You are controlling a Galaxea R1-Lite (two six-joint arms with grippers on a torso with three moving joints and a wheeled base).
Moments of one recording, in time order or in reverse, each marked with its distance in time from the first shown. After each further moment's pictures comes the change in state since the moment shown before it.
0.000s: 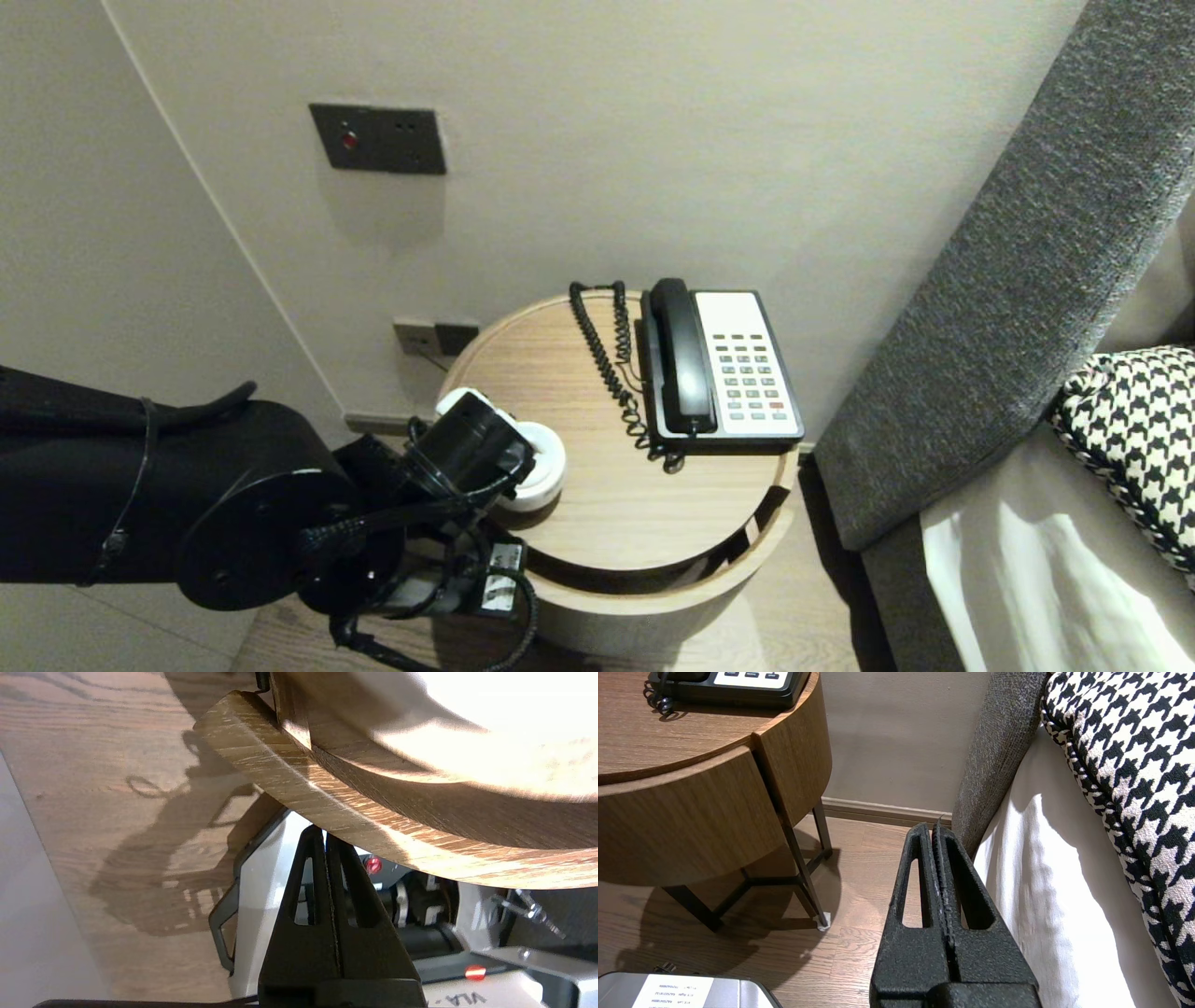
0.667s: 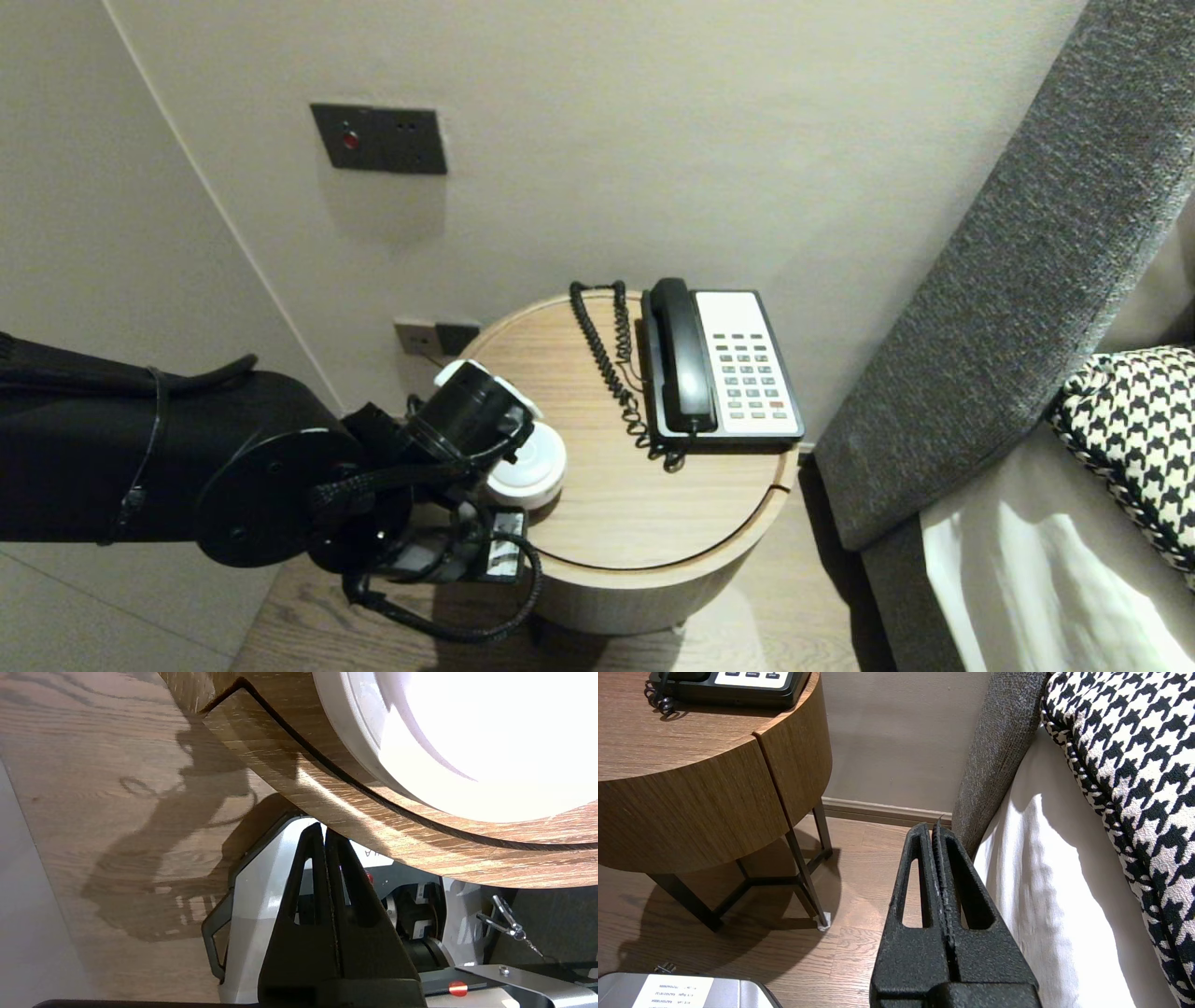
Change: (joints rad) left arm 0.036 0.016 -0.065 0.007 0.002 0.000; right arm 0.000 0.000 0.000 0.000 0.000 0.000
